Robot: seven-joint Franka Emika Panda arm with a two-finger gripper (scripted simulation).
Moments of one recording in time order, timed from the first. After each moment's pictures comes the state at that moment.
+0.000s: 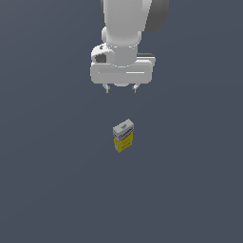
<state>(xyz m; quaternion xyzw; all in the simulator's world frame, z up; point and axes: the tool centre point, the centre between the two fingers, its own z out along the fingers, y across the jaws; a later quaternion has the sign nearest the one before) -0.075 -0.001 0.319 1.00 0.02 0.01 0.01</state>
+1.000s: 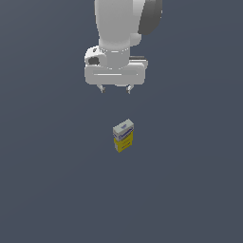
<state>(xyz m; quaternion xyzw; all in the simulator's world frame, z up) -0.084 -0.023 0.311 1.00 0.00 -0.01 0.01</state>
